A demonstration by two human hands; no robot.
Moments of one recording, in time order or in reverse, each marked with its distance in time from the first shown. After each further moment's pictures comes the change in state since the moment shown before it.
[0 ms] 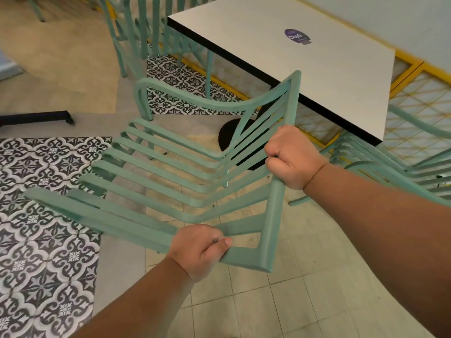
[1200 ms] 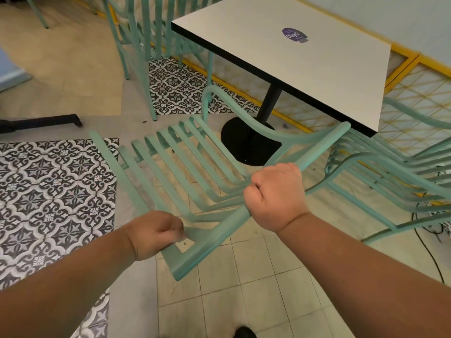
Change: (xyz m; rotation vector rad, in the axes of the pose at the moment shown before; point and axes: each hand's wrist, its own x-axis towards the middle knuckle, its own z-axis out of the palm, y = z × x) left_hand -0.039 -0.029 -0.118 -0.056 -0.413 -0.154; right_hand -0.046 -0.125 0.011 -0.054 0.058 0.449
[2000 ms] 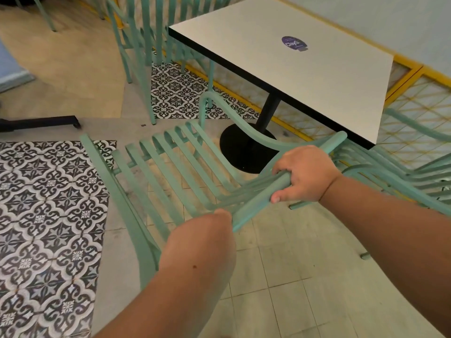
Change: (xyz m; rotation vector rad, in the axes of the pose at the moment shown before) left_hand 0.026 0.182 0.040 0.365 0.315 -0.371; right_hand 0.065 0.124 -0.031 -0.172 -0.394 -0.286
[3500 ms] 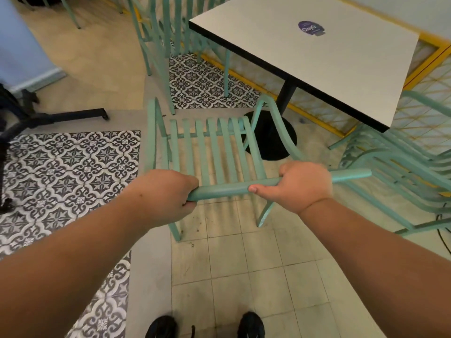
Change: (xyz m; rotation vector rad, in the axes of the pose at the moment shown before) left_hand 0.004 -0.108 -0.056 0.365 -0.061 0.258; right_hand -0.044 -0.114 -0.008 0.031 0.008 0.426
